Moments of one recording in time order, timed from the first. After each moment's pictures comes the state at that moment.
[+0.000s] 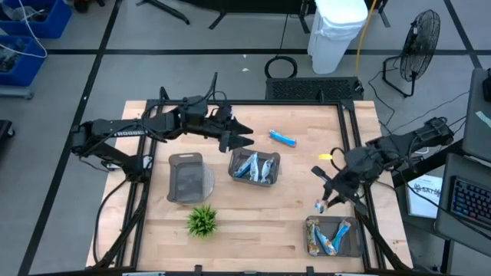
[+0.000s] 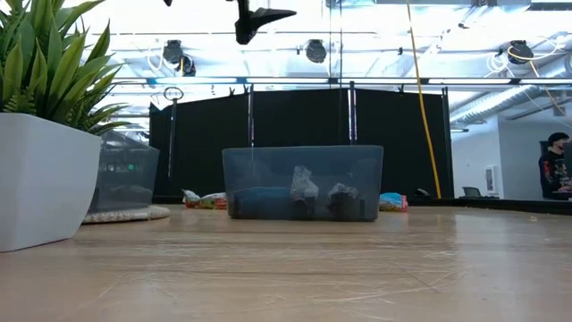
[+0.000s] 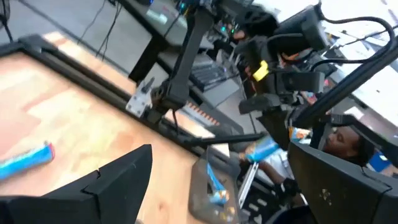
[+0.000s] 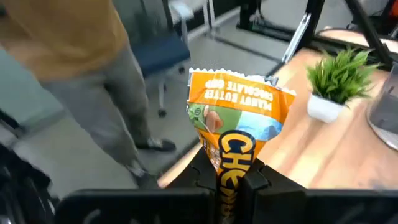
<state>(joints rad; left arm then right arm) 0.21 1.39 1.17 0.08 0.36 -0.62 0.39 0.90 0.97 -0.52 -0.41 -0.05</state>
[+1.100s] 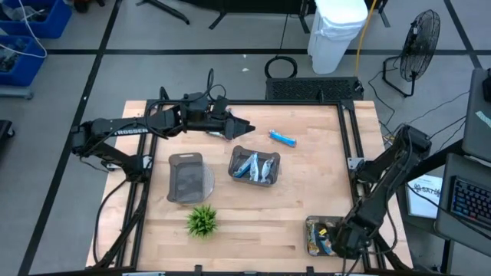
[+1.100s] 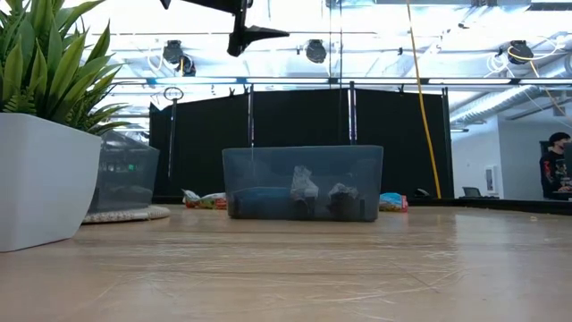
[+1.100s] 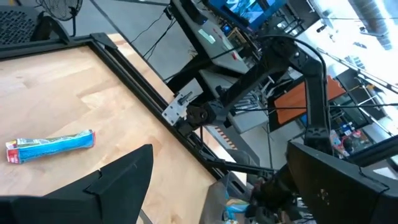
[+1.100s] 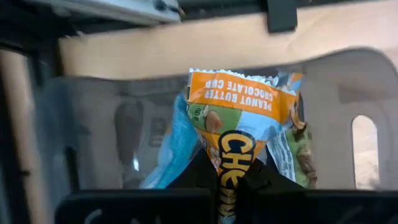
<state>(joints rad) 0.25 1.39 1.17 0.04 0.21 -0.80 0.95 1.44 0.97 -0.77 -0.14 -0.46</state>
